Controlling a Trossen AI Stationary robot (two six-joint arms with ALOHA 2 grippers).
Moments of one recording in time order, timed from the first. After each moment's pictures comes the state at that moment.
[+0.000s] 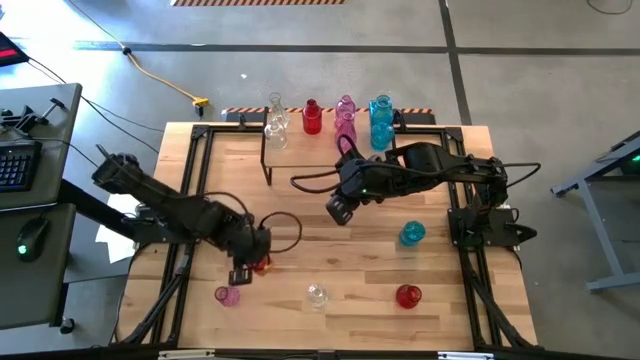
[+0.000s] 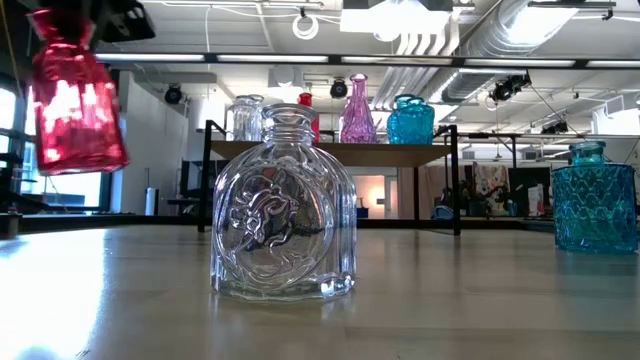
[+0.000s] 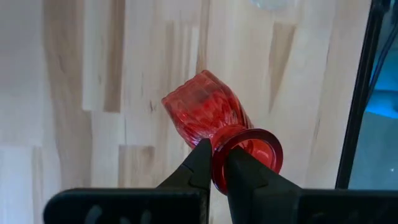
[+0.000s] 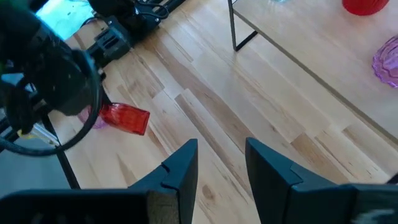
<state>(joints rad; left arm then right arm) -0.43 1.41 1.23 -1.11 0.00 -0.53 0.16 1.87 2.34 -1.40 0.29 0.79</state>
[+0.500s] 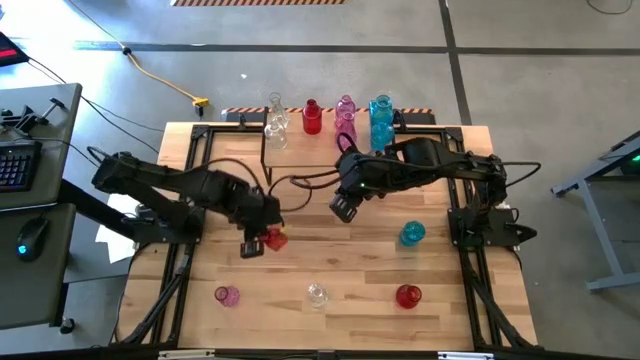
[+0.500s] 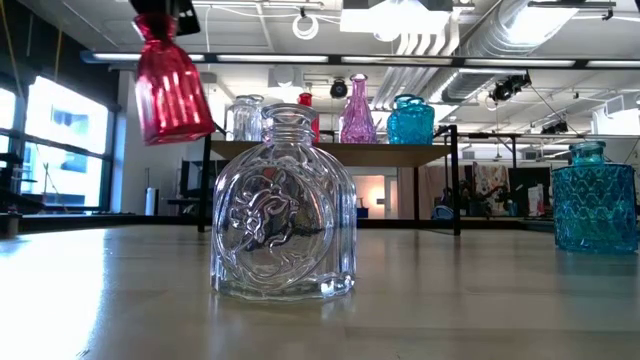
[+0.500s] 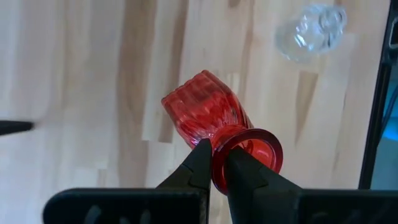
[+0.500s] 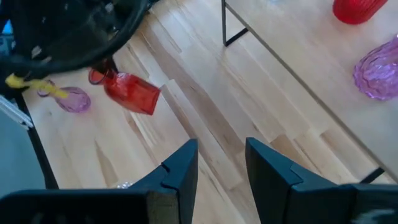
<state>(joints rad) -0.20 1.41 1.36 -1.19 0.00 -0.33 0.12 1.87 2.34 -1.44 0.26 0.67</state>
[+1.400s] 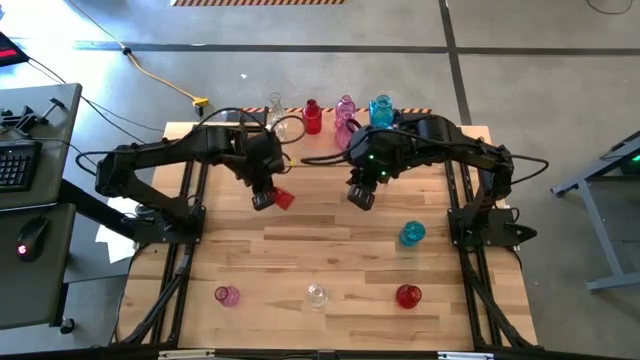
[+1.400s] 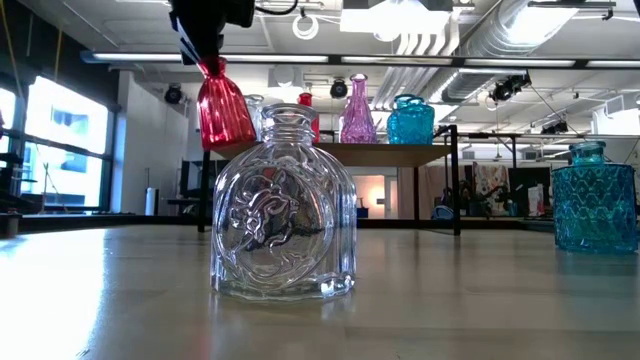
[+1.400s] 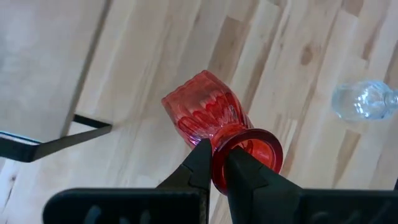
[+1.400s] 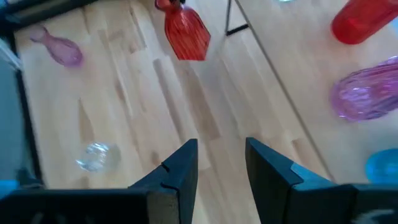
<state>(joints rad) 0.22 1.41 1.41 -1.20 0.08 -0.15 0.01 1.82 2.34 -1.52 0.12 0.35</state>
